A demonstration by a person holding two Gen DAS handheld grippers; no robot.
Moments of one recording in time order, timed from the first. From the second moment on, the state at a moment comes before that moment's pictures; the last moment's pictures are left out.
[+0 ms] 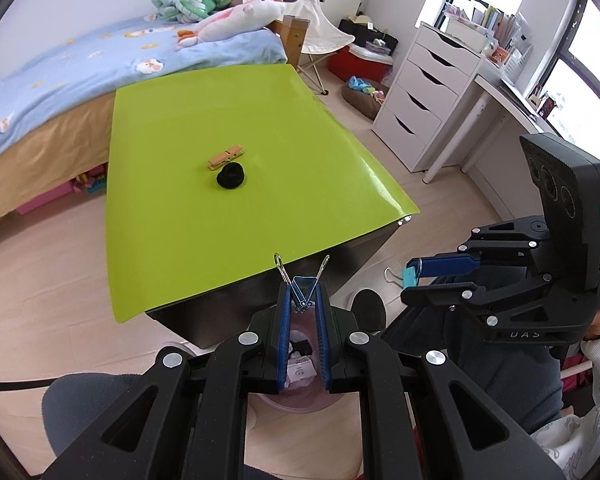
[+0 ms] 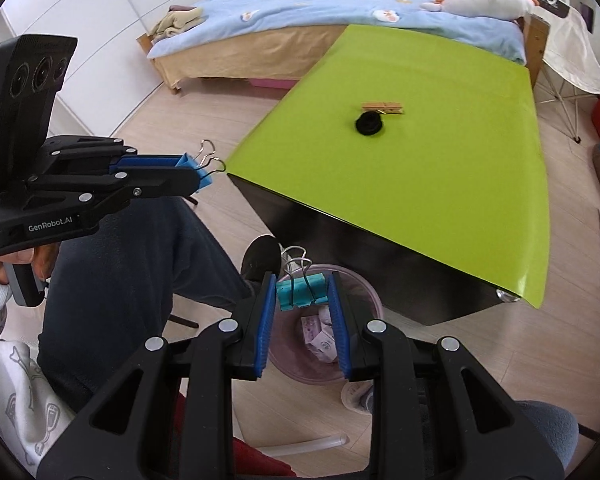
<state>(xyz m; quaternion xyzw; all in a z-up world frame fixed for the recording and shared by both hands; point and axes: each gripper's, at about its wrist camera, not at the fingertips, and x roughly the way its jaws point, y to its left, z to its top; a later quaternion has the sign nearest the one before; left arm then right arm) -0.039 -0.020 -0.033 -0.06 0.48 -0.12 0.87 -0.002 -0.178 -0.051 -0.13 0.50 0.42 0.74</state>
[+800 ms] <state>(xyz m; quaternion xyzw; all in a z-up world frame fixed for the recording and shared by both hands) -0.043 -0.057 -0.041 -0.03 0.50 -0.17 0.85 0.015 -0.226 -0.022 -0.06 0.48 0.36 0.80</state>
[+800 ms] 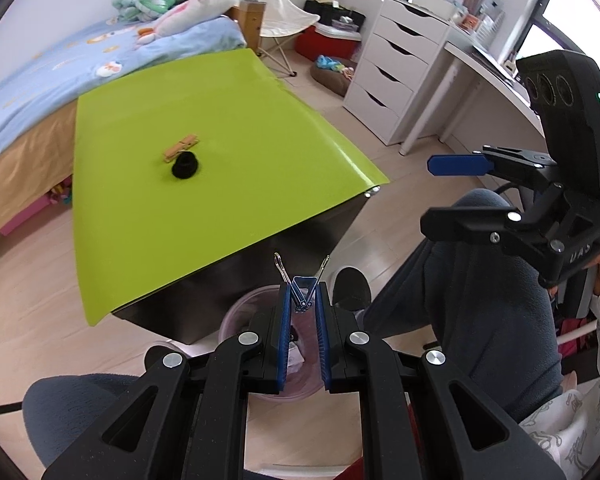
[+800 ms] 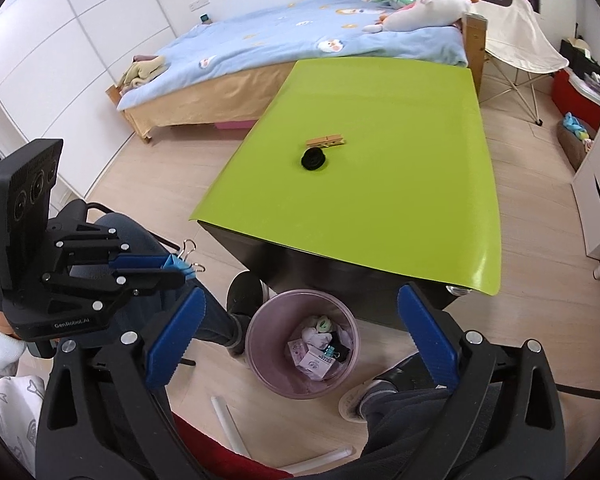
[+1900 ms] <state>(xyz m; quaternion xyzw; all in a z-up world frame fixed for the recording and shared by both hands) -0.022 0.000 -0.026 -0.08 0.45 -0.07 0.89 0.036 -0.201 -0.021 -0.06 0.48 0.36 0.80</state>
